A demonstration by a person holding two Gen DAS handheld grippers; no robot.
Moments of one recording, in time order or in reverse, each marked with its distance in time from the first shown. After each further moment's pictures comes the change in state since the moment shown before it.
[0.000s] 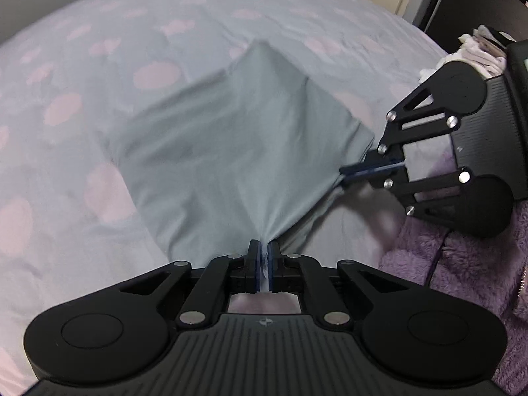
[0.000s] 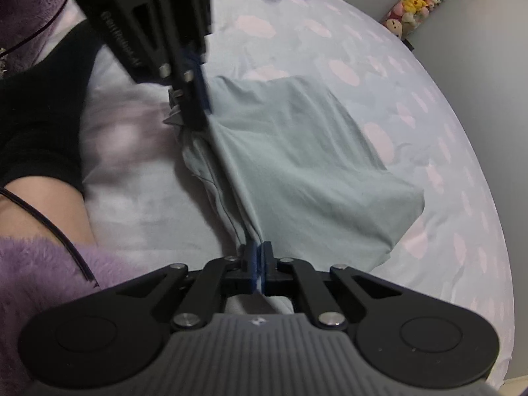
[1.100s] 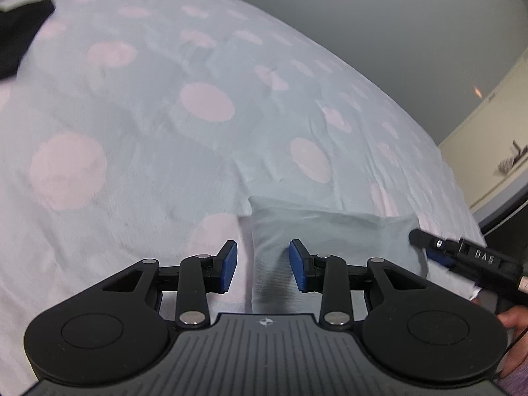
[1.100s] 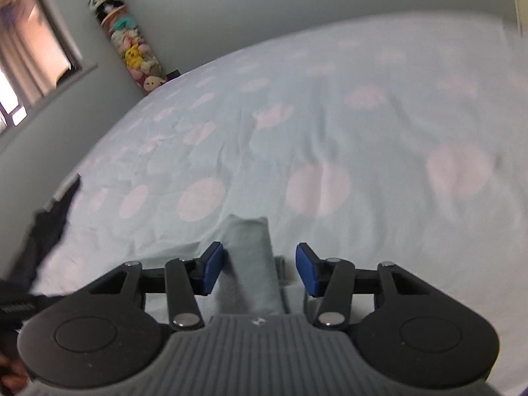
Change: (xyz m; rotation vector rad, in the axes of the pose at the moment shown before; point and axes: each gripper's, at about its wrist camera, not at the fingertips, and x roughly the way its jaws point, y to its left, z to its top) left arm 0.009 0.134 -0.001 -0.688 -0.346 -0.009; right arm 0.059 -0.155 -0.057 1.342 -0.294 -0.008
